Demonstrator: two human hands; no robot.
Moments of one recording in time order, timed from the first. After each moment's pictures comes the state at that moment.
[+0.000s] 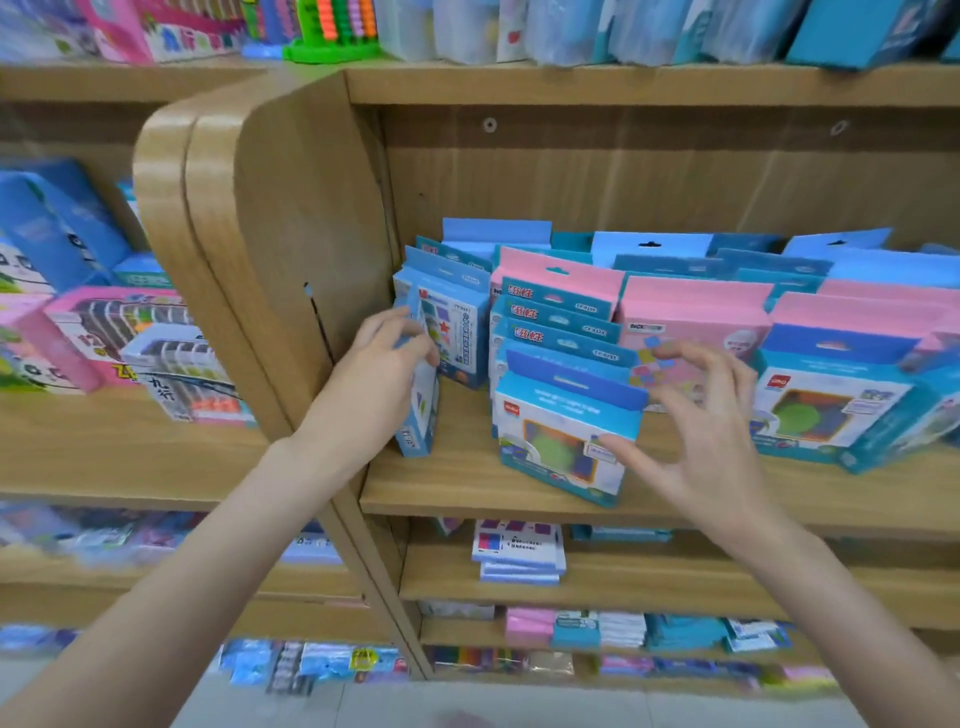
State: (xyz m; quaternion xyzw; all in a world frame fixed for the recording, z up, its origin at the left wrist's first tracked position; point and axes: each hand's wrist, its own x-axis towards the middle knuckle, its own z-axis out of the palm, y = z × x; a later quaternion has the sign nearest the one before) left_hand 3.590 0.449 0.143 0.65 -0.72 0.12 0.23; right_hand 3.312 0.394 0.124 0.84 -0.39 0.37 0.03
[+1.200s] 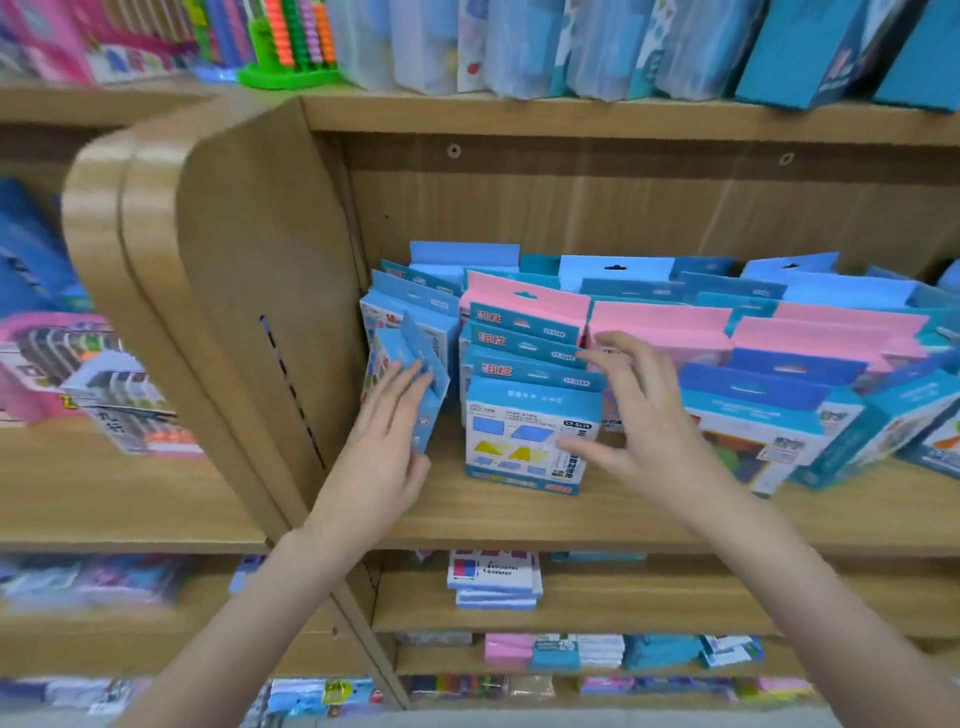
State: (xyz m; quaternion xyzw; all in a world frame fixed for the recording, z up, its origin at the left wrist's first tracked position) left_hand 3.567 0.450 0.095 0.64 -0.71 0.05 0.29; right_hand 3.321 0.372 0.142 0.88 -0.37 0.30 -0.03
